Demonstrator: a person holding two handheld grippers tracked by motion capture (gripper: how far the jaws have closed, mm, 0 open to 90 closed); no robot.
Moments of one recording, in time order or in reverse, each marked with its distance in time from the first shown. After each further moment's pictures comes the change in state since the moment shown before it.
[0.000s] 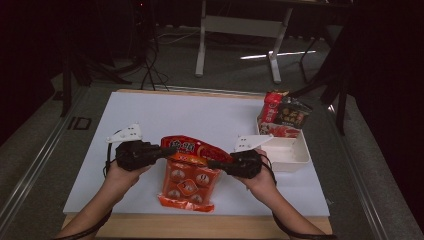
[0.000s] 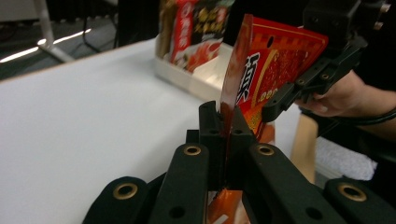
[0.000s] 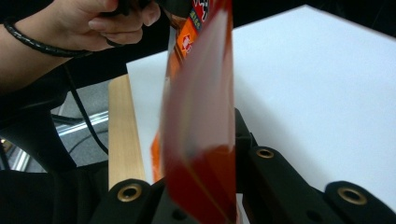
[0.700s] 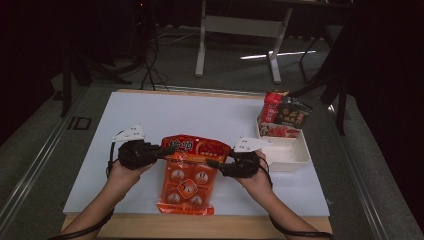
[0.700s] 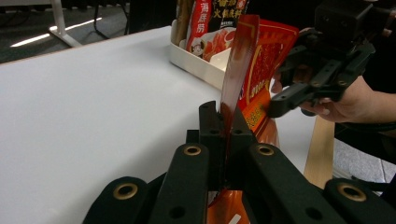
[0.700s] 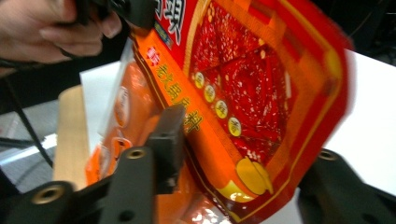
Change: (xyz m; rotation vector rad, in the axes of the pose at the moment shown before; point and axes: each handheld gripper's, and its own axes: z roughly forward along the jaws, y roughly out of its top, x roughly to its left) left arm 0.019 -0.018 0.012 0.043 0.055 -0.036; right arm -0.019 -0.025 0.017 -0.066 -0.144 0.011
